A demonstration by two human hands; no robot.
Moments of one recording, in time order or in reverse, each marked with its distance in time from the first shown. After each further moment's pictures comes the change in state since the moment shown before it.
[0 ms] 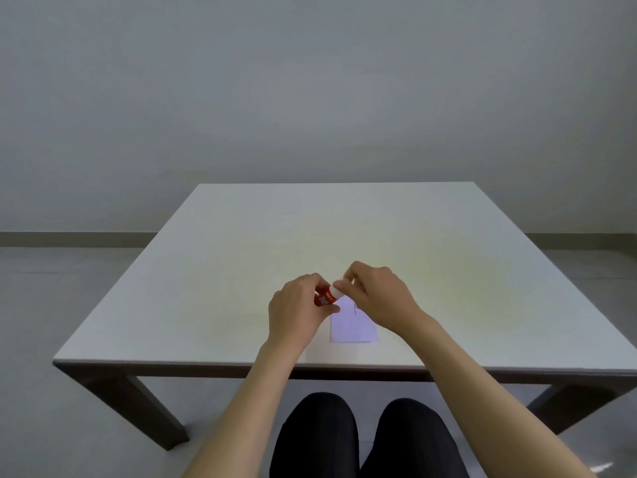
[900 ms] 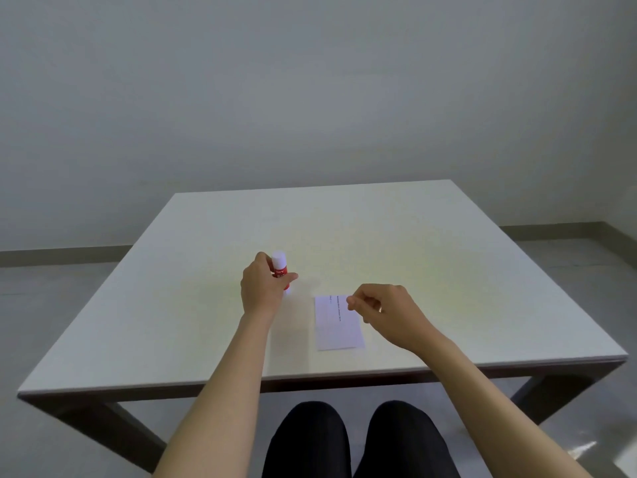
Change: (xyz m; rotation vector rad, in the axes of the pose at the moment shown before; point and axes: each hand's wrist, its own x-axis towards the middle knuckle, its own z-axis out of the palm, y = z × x) left_hand 0.071 -0.042 0.019 -0.236 0.134 -0.272; right_hand -0.032 0.025 -0.014 0.167 0.014 0.095
